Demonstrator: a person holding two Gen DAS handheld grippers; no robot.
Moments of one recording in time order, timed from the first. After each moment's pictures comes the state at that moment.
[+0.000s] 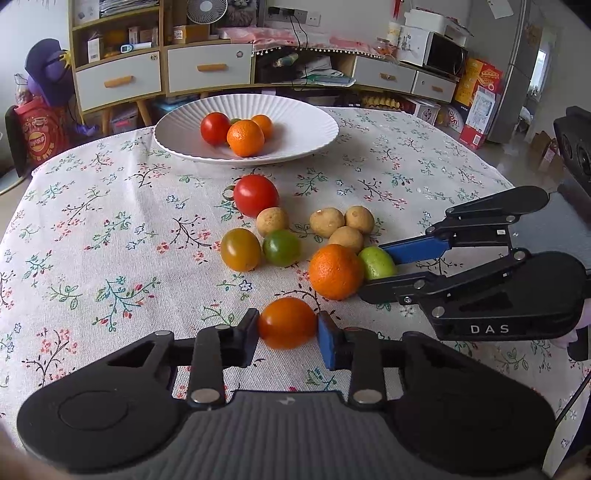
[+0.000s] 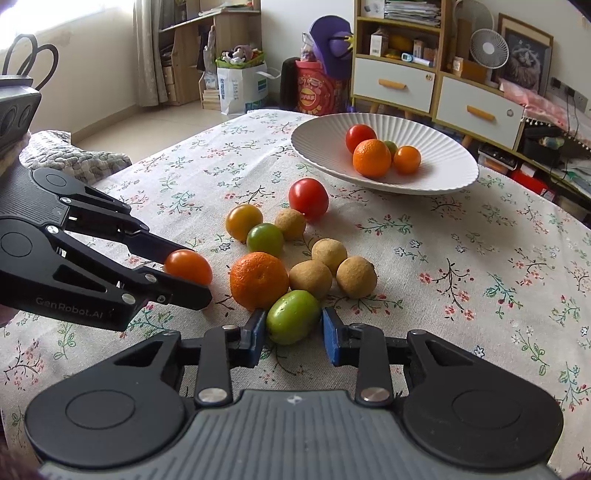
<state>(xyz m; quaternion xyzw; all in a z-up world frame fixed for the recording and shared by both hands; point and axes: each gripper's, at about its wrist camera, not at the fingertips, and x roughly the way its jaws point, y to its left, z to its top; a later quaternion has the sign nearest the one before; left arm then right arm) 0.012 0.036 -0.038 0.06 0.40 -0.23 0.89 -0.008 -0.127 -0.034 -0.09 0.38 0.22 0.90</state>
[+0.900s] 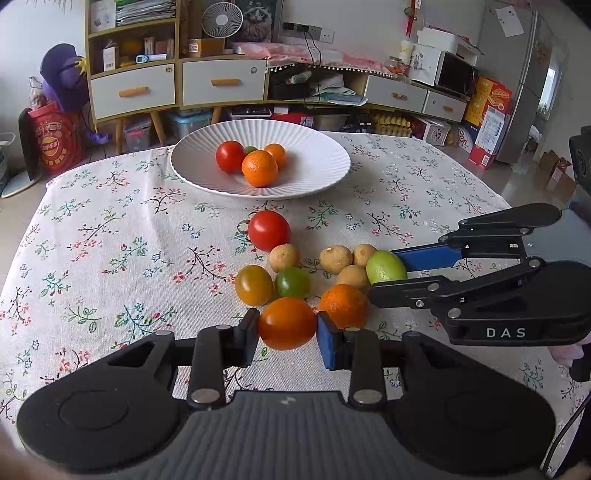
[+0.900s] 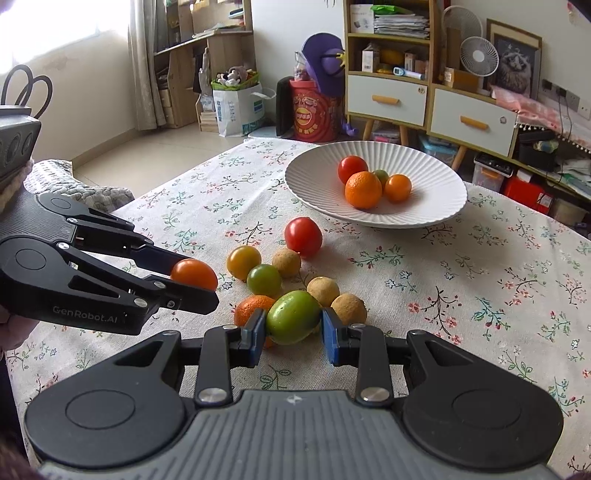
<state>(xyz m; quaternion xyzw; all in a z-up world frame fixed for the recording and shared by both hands) 0.019 0.040 -0.017 0.04 0.38 -0.21 0.90 -0.003 -0.131 -0.012 -0.06 0.36 0.22 0.91</state>
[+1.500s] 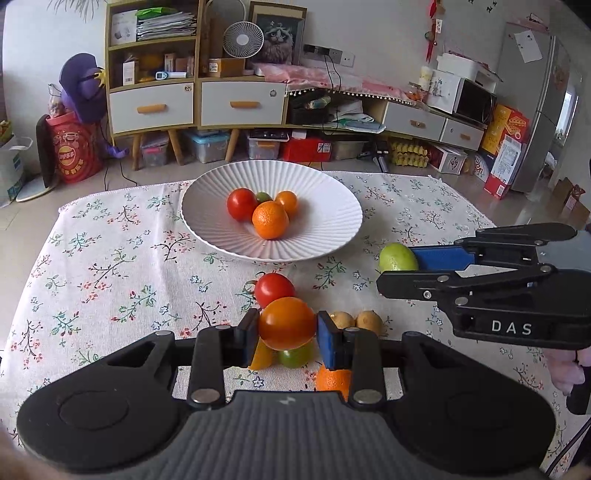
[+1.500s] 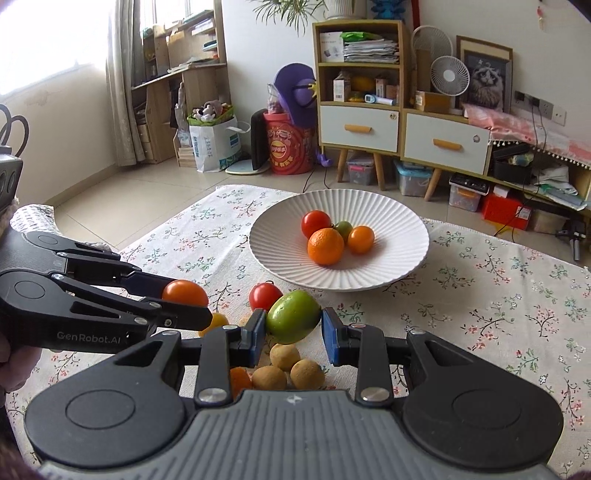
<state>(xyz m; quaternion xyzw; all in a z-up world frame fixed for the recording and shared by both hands) 0.043 0.029 0.010 0.02 0.36 -0.18 0.92 0.021 -0.147 0.018 -0.03 0.32 0.18 0.93</state>
